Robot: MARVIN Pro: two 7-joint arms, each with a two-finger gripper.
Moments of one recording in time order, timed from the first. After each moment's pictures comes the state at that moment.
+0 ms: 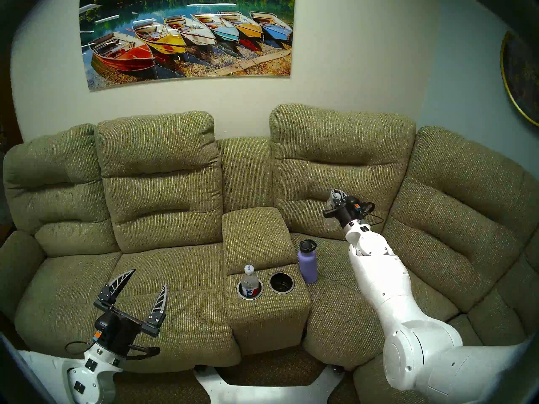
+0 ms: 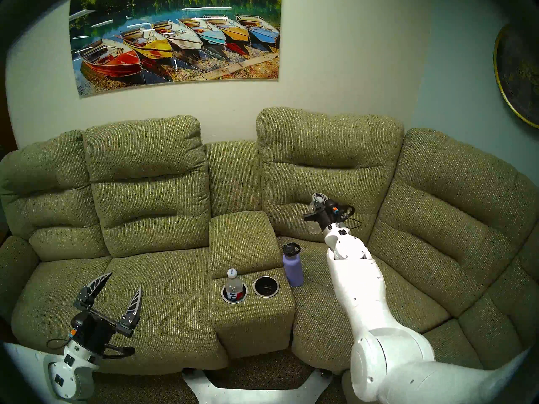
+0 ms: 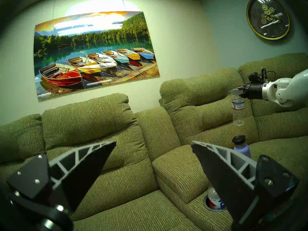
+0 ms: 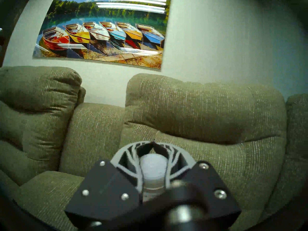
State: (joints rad) left arm 2.32 -0.25 -1.12 -1.95 -0.14 -0.84 0.99; right arm -1.09 -1.45 1.65 -0.89 -0.07 -0.40 0.23
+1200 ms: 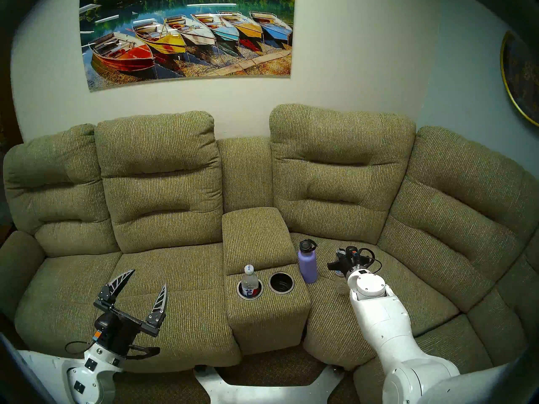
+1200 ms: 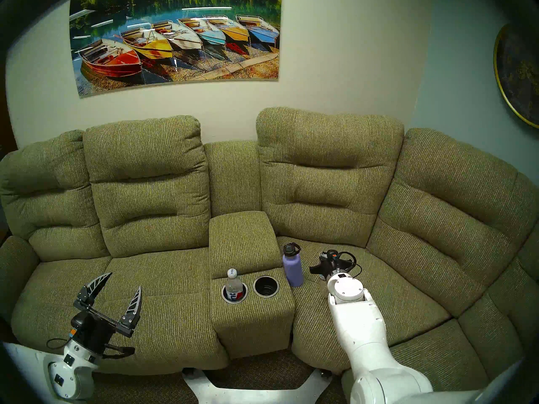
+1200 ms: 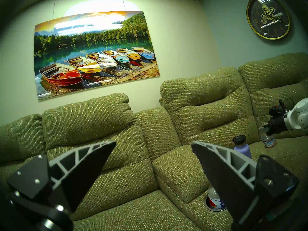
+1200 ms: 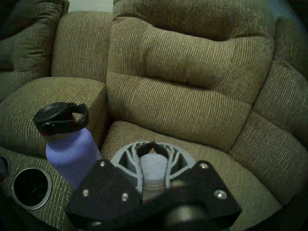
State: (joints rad) left arm 2.32 -0.25 -1.12 -1.95 -0.14 -0.84 0.99; right arm -1.25 -1.48 1.67 -0.82 -0.19 -0.14 0.13
